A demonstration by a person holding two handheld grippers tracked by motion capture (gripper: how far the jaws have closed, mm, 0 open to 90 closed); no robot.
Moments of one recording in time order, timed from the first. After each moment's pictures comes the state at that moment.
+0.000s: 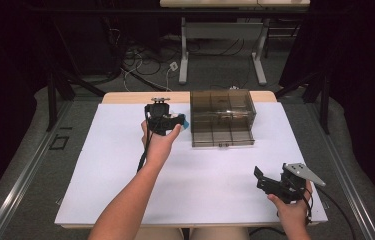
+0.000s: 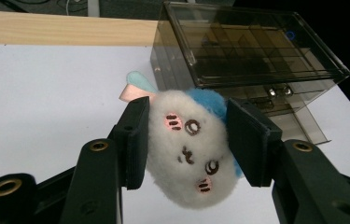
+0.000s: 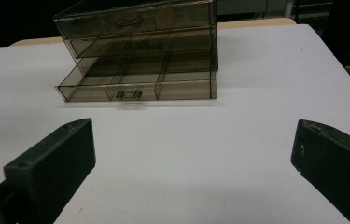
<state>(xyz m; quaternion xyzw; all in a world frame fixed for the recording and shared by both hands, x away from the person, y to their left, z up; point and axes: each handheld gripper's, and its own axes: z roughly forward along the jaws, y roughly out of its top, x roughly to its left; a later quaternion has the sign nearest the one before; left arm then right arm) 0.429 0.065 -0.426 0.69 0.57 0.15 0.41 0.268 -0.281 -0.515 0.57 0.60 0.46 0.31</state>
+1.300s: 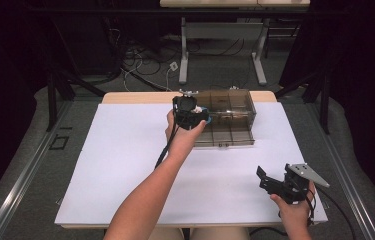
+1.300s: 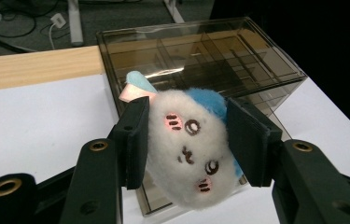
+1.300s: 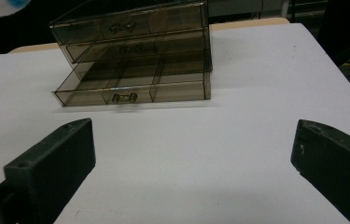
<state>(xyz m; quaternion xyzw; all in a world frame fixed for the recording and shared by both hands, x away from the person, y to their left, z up) 0.438 -0.003 -0.415 0.73 0.52 0.18 0.41 0.265 -0.287 -0.514 0.59 0.59 0.47 0.30</state>
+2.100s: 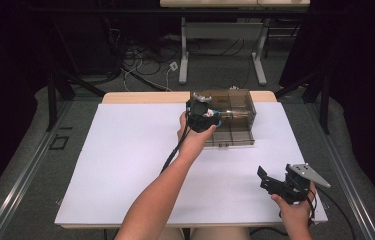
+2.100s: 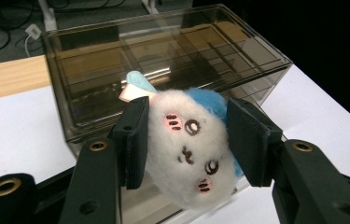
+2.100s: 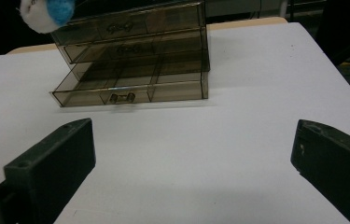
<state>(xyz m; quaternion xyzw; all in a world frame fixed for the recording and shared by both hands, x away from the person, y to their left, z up) 0.447 -0.033 -0.441 0.76 0.47 0.18 0.42 0.265 -0.289 -0.515 0.59 0.59 0.46 0.30</state>
